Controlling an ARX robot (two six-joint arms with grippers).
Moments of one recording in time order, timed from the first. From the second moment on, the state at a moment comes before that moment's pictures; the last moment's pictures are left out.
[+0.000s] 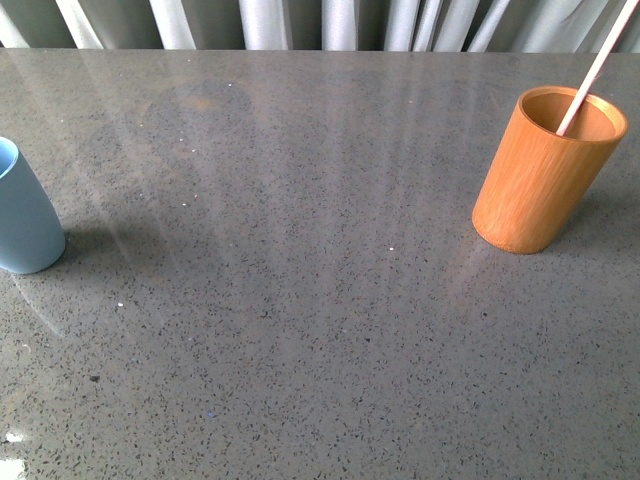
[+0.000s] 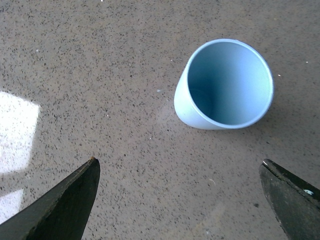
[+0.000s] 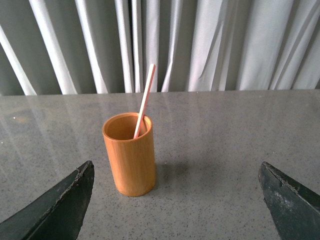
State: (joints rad) left arm 0.31 1.33 0.72 -0.26 0.27 0.09; right arm 0.00 0.00 0.02 0.00 0.00 0.00
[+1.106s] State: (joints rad) left arm 0.20 1.82 1.10 -0.34 0.16 0.11; right arm 0.00 0.00 0.02 0.00 0.00 0.00
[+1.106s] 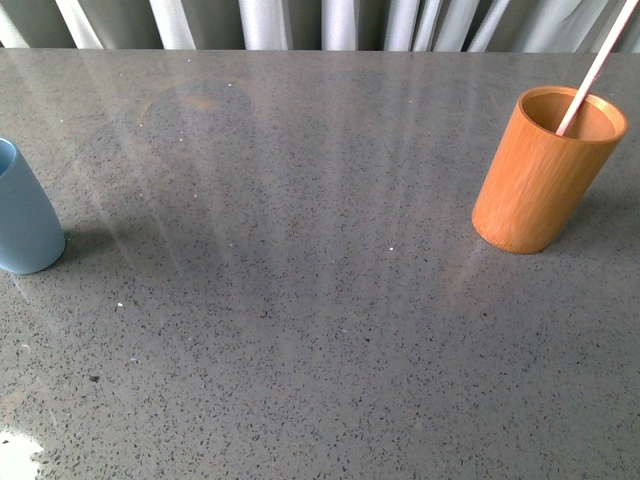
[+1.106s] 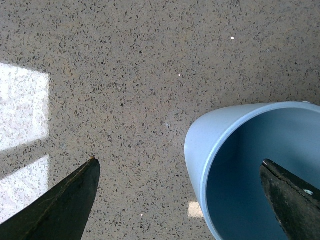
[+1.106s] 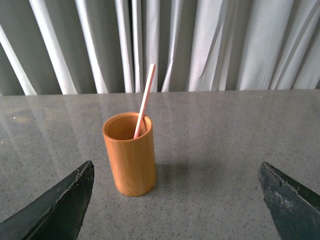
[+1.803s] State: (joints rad) left arm 0.18 1.87 1.12 -0.39 0.13 0.15; right arm 0.00 0.00 0.02 0.00 0.00 0.00
